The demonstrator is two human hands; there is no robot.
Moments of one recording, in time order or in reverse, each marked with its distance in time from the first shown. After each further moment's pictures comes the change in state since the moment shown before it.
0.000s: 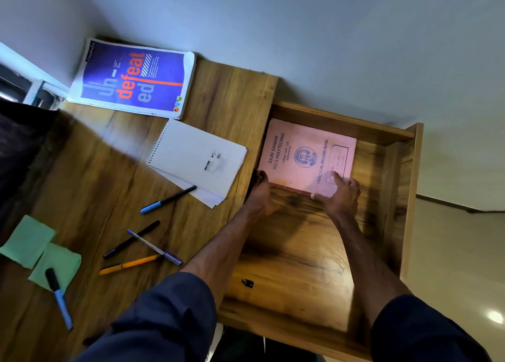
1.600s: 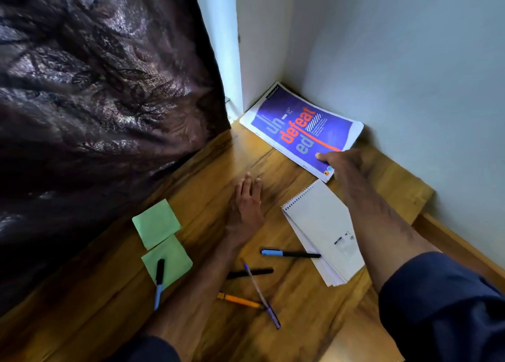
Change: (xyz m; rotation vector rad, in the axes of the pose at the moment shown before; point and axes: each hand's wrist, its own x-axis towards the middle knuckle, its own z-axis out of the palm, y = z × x) left_hand -0.086 -0.218 -0.236 0.218 0.780 -0.201; right_hand 0.056 -0.461 0.144 0.268 -0.268 0.010
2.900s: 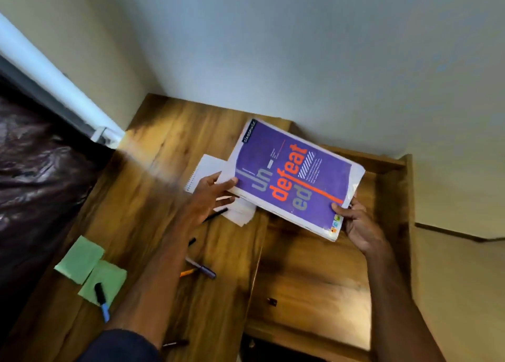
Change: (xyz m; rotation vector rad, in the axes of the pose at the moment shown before) left_hand -0.076 0.161 -0.041 -1.151 -0.701 -0.135; right_hand -0.220 0.317 -0.295 0.995 -0.230 0.016
